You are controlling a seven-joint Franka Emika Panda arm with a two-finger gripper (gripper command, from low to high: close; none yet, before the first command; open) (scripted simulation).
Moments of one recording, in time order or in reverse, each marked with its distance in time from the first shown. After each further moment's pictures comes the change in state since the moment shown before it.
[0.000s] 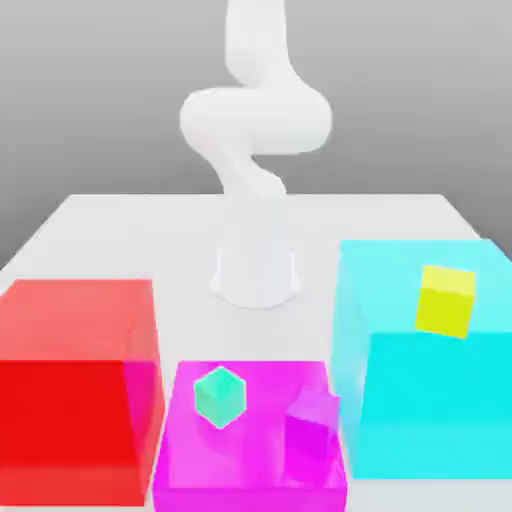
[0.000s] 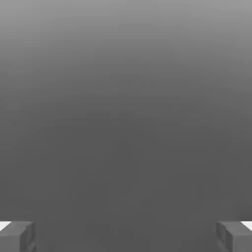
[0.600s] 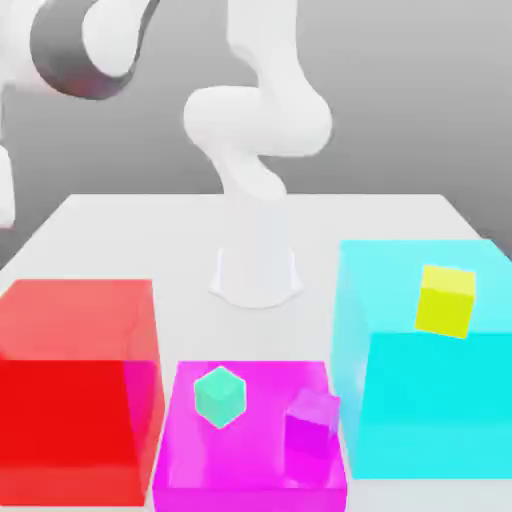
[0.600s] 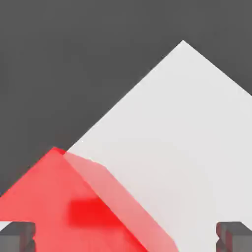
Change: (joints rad) arm -0.358 0.649 -0.365 -0.183 0.049 0.228 0.140
